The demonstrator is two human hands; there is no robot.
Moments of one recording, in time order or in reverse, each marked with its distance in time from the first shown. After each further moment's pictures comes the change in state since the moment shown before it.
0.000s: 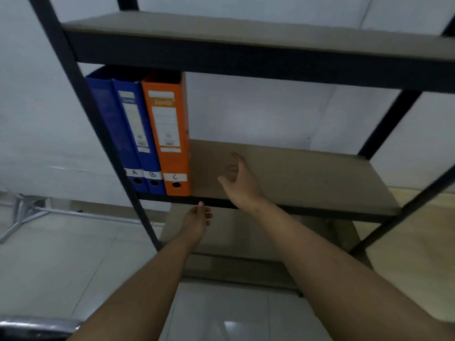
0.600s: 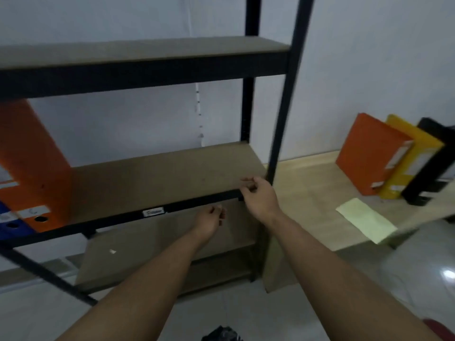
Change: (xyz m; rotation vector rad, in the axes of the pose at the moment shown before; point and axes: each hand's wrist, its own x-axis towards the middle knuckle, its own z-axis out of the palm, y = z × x) left_hand -0.145 0.035 0.315 0.285 -0.387 0.215; right_hand -0.140 0.199 -0.288 0.060 0.492 0.153
